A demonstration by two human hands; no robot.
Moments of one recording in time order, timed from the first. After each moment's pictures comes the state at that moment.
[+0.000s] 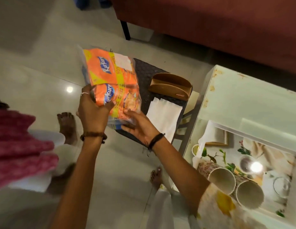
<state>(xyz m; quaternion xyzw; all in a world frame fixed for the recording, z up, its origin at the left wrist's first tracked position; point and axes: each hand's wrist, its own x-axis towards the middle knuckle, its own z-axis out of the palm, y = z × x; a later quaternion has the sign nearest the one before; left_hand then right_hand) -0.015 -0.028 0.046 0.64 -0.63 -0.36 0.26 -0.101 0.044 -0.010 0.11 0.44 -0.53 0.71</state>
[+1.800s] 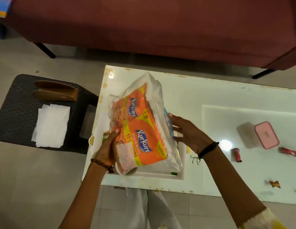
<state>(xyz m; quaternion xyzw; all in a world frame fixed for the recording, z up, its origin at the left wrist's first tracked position) -0.227 0.300 0.010 0.39 -0.25 -0.89 0.03 -0.419 0.459 0.055 0.01 0.64 -0.50 0.58</state>
